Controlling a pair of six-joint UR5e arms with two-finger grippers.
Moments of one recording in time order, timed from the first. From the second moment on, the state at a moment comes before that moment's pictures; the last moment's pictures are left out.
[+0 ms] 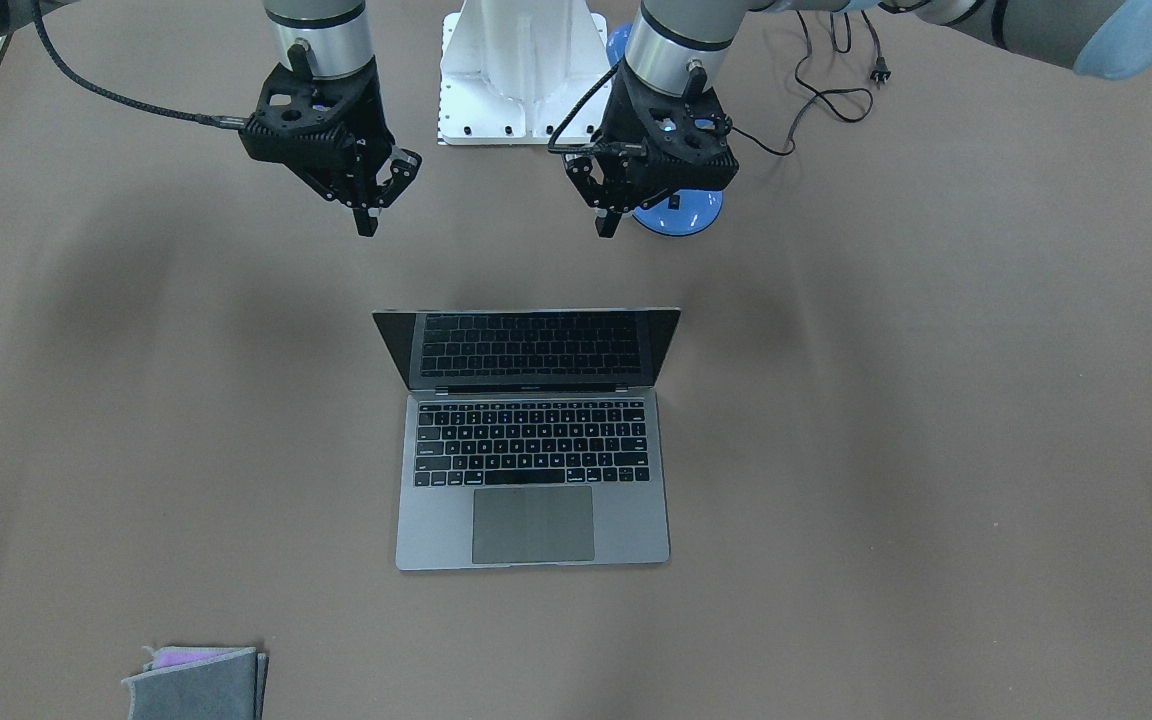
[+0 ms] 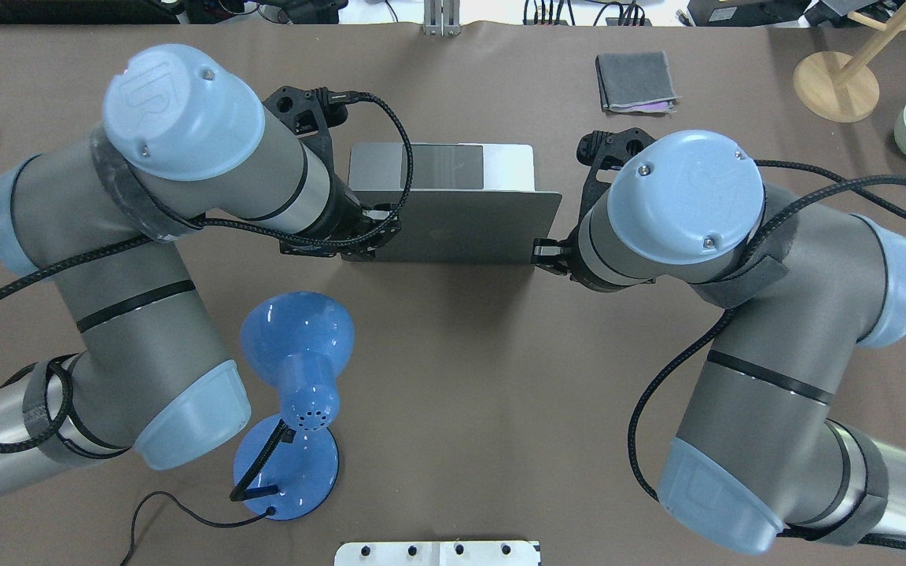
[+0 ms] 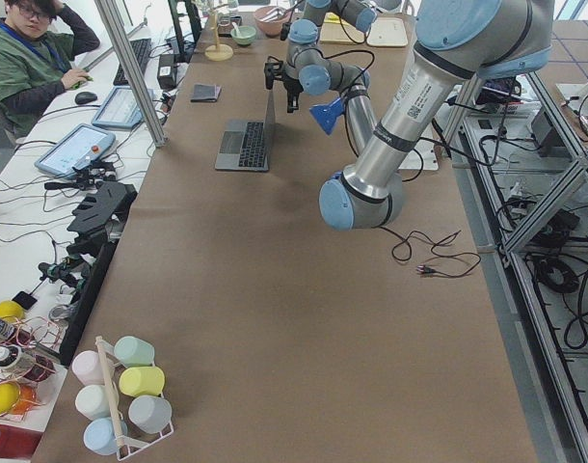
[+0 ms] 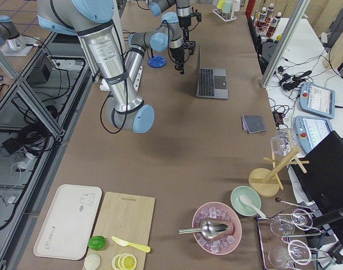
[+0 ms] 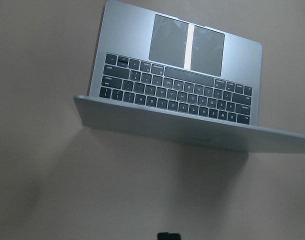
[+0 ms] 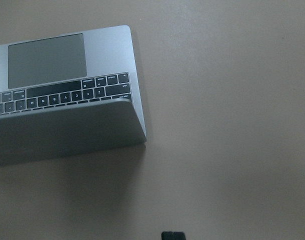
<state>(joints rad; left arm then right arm) -0.63 -2.26 -1.94 -1.49 -1.93 -1.31 0.54 -1.00 2.10 -1.91 1.71 1.35</state>
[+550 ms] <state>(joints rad) -0.66 -2.28 -1.87 -1.48 -1.92 -1.18 0.58 -0.93 2.03 -1.91 1.72 1.34</state>
